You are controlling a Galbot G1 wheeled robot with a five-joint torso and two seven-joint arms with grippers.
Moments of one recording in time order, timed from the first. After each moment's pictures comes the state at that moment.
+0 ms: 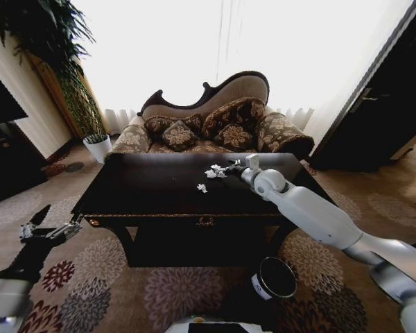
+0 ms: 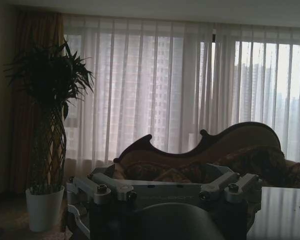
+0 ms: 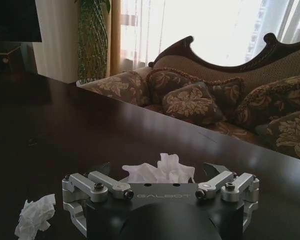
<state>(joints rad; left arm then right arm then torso) 1.77 -1.42 -1.34 -2.39 -0.73 0.19 0.38 -0.18 0.82 -0.45 1.60 1.01 -0.44 0.11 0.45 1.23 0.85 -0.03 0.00</state>
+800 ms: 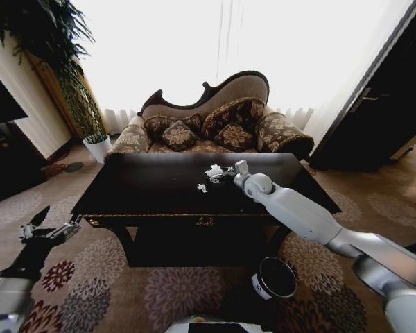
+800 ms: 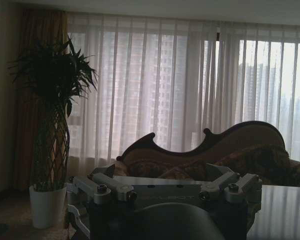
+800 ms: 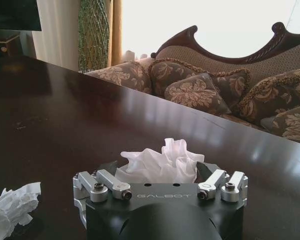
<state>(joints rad) 1.75 -1.41 -1.33 -2.36 -0.72 0.19 0.38 -0.17 0.89 -0.49 1.48 0.96 -0.41 0.07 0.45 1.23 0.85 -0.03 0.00</state>
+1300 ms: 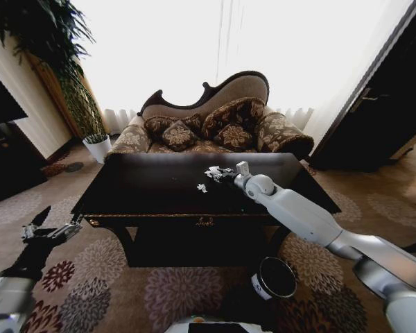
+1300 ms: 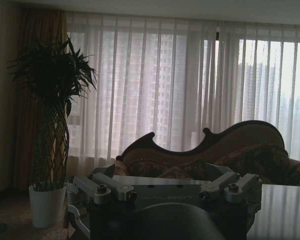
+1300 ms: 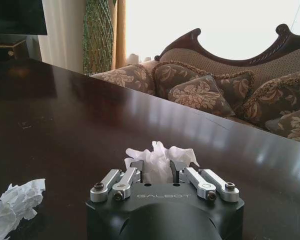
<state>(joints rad) 1.75 -1.41 -1.33 -2.36 -0.71 0.18 0.38 -0.19 0.88 -0.46 1.49 0.94 -0.39 0.04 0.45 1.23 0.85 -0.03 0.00</state>
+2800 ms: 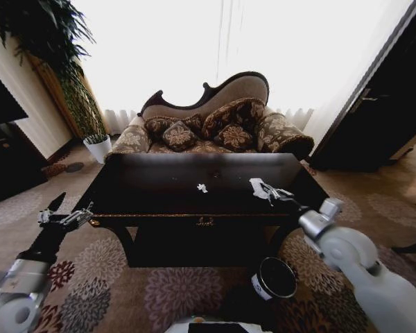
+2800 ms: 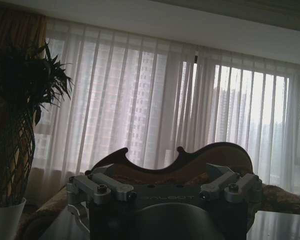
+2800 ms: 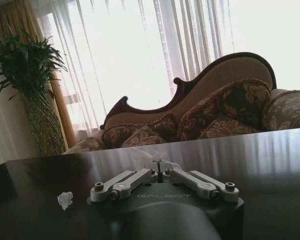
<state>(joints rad) 1.63 -1.35 -1.22 -2.33 -0.76 0.19 0.38 -1.55 0.87 0.89 2.30 1.01 -0.35 0.01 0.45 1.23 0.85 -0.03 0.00</state>
